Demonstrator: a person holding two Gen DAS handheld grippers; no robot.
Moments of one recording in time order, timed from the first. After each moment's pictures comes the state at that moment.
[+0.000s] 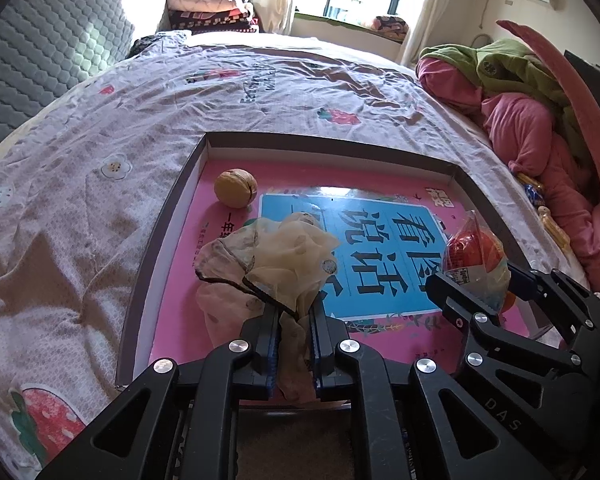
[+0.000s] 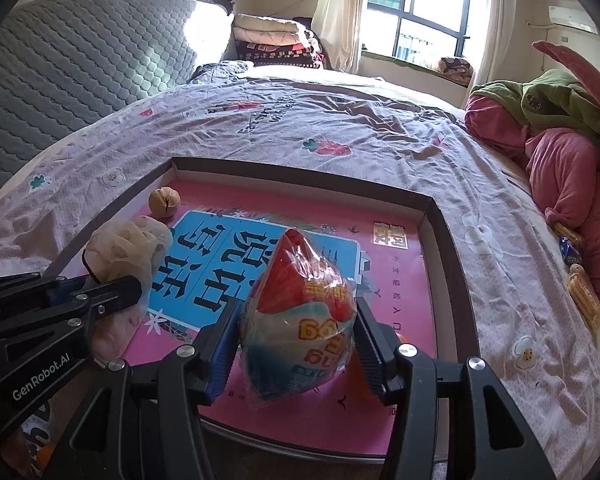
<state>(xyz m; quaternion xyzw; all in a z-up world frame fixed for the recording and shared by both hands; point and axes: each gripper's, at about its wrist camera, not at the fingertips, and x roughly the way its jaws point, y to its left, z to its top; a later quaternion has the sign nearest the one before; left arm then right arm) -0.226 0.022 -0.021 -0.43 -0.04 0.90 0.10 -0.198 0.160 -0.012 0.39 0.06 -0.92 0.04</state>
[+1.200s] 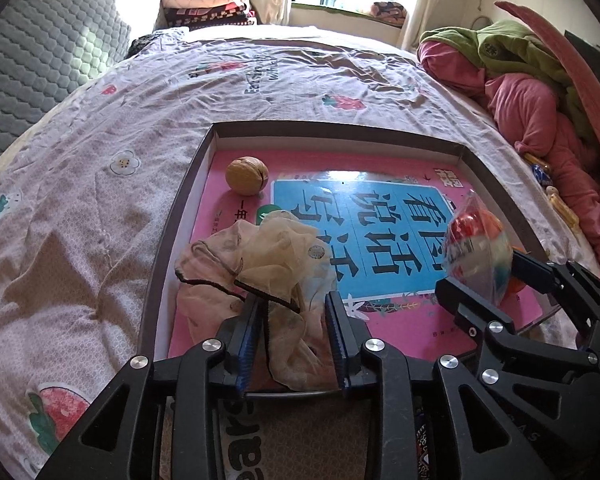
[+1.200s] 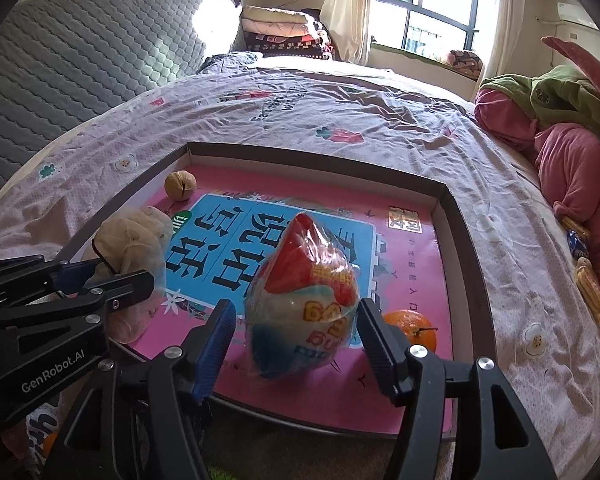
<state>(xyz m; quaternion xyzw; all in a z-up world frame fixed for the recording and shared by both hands) -0.222 0.019 -0.022 -0.44 -0.01 0.89 0.10 -0.188 0.155 -0.013 0.40 0.05 -0.91 0.05</state>
